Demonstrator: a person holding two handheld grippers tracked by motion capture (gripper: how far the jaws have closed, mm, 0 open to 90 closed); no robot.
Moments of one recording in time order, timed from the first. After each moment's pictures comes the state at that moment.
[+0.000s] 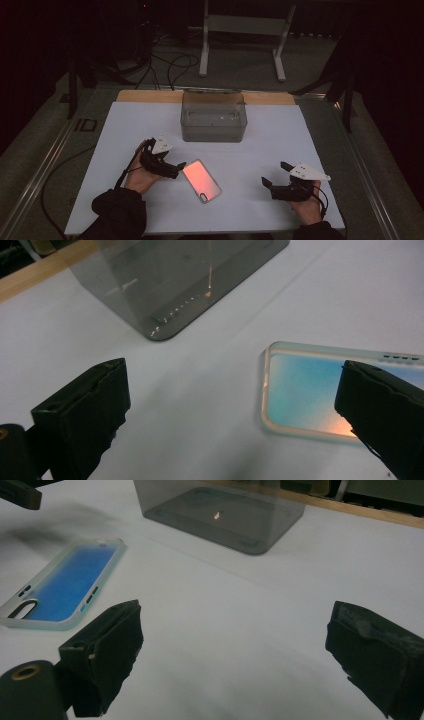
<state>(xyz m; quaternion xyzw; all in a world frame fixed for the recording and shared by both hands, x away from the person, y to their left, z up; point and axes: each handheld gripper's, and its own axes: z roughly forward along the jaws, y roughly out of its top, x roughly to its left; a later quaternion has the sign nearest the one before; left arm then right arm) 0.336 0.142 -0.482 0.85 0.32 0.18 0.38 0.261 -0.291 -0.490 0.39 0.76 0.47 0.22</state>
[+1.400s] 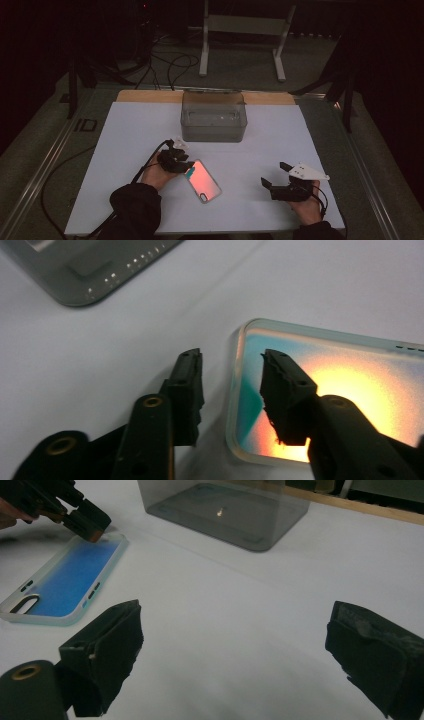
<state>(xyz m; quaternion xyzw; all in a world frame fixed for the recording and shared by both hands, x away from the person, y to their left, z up) 0.360 0.103 -0.512 0.88 0.34 0.09 0.31 0.261 -0.290 -0.491 0.38 0.77 0.47 0.22</state>
